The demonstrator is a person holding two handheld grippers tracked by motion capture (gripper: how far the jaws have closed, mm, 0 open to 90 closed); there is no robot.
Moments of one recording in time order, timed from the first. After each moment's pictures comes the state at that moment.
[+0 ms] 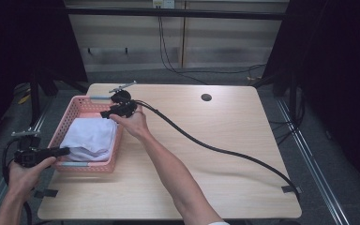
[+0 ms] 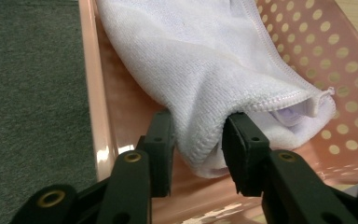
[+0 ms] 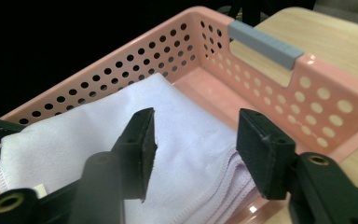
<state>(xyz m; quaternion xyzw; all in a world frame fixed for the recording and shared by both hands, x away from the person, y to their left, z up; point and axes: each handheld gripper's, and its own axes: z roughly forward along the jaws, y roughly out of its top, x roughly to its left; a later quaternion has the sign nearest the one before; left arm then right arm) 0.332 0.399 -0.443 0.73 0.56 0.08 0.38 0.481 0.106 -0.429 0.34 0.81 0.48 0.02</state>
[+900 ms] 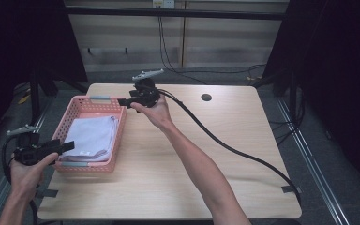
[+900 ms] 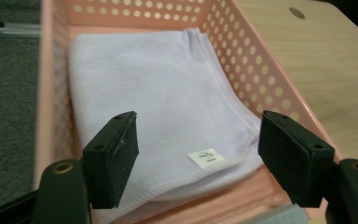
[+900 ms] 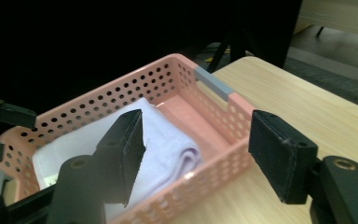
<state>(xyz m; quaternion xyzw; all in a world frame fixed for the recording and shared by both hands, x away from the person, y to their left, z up) 0.319 0.372 -0.414 0.72 0.54 0.11 0.42 0.474 0.026 -0.380 0.32 0.79 0.52 0.07</state>
